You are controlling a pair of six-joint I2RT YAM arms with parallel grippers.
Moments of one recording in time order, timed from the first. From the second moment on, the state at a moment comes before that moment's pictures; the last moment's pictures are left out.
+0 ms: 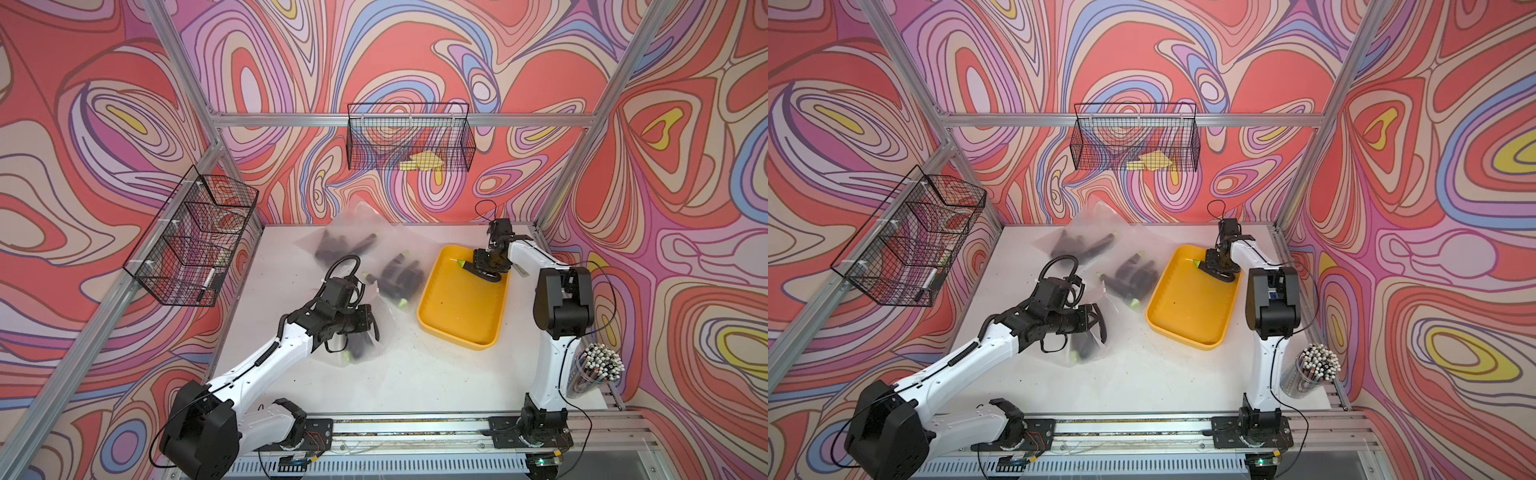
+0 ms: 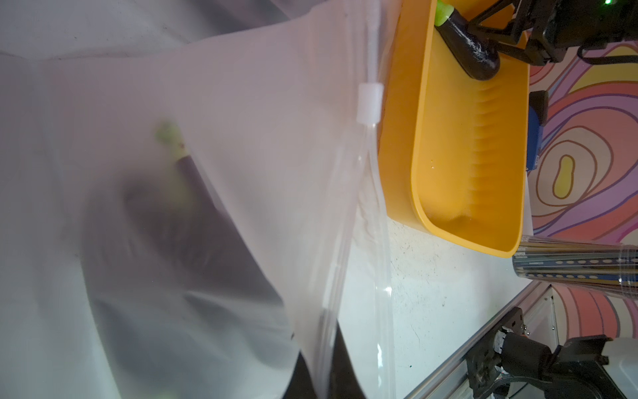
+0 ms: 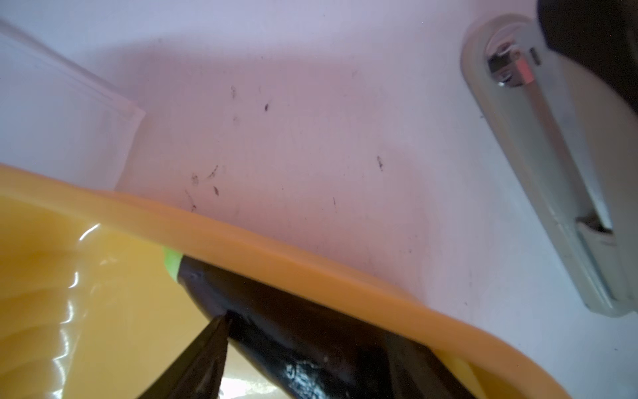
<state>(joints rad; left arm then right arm) -0.51 1.19 0.79 -0.46 0.25 -0.61 0.01 2.12 1.64 -0.65 -0.04 0.15</state>
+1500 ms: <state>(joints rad) -0.50 1.23 0.81 -0.46 0.25 -0.60 0.09 1.93 1.32 -0.55 -0.10 0.26</state>
